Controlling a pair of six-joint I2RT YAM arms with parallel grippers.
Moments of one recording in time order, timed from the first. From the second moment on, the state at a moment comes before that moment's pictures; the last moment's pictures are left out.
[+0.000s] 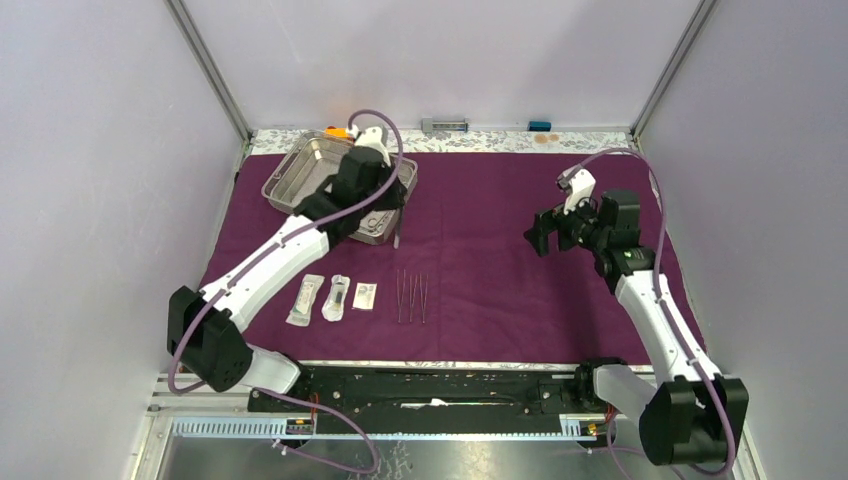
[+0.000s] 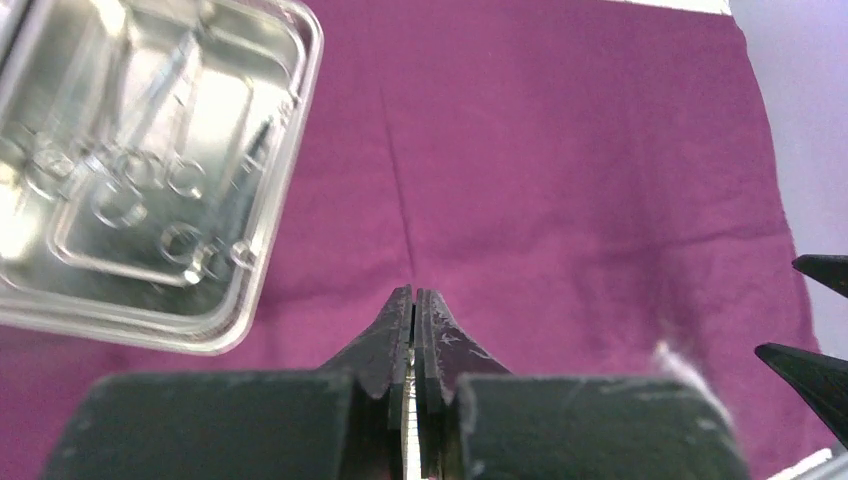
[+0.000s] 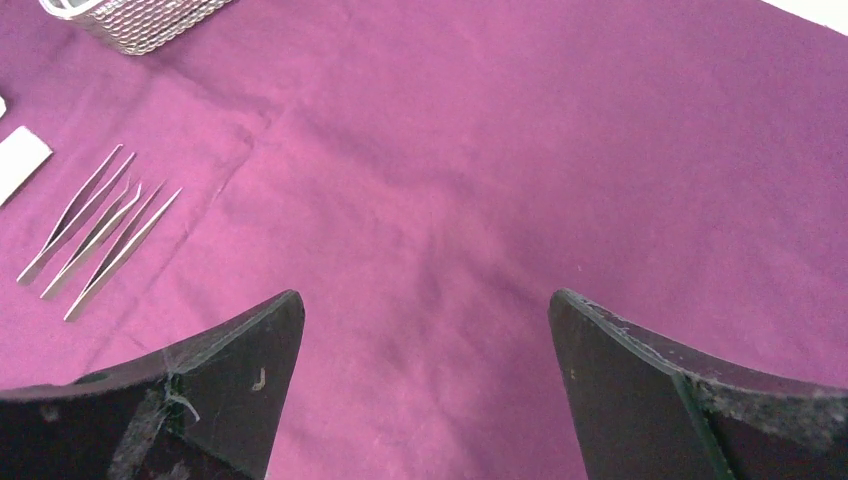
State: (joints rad) left arm -0.53 1.42 1.28 -0.33 -0.11 -0.48; right arm 0.05 1.07 0.77 -0.23 -0.50 -0.19
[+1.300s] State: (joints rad) left arm -0.93 2.01 1.42 -0.49 -0.27 -0.96; right arm -0.08 0.83 0.61 -0.36 -0.52 -0.18
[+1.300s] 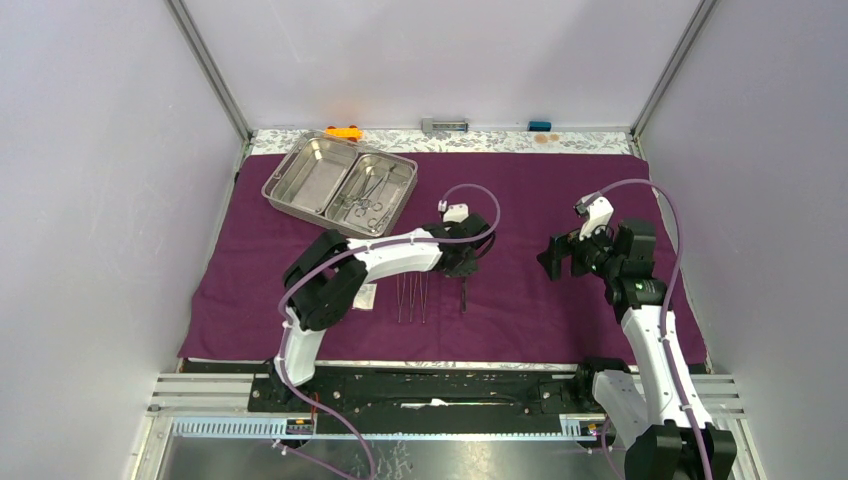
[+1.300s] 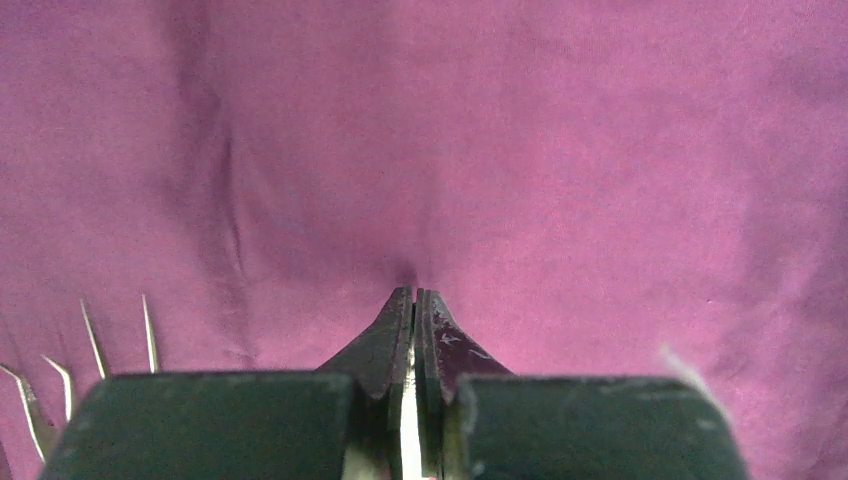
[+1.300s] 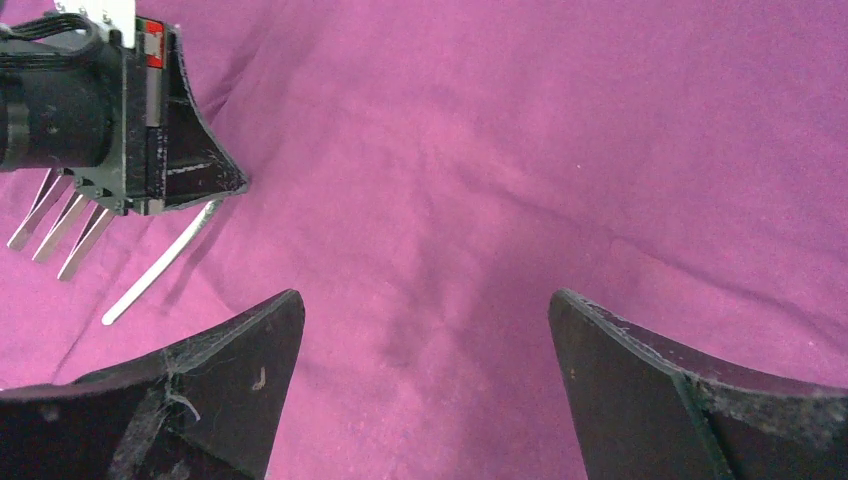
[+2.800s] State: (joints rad) left arm -0.94 2.04 1.40 -0.42 -0.33 -0.90; right arm -0.08 0.83 0.60 -0.36 -0.57 -0.18
